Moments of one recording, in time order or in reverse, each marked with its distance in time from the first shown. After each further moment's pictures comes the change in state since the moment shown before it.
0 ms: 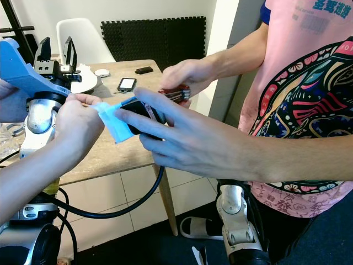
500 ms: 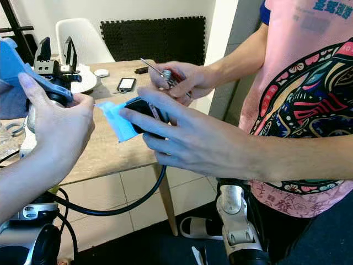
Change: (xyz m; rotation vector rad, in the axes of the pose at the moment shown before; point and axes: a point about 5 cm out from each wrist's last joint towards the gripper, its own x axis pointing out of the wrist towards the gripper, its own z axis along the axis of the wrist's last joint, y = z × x) left arm 0.000 0.000 0.000 0.000 0.000 -0.001; right arm 0.000 0.000 0.000 0.000 0.001 0.000
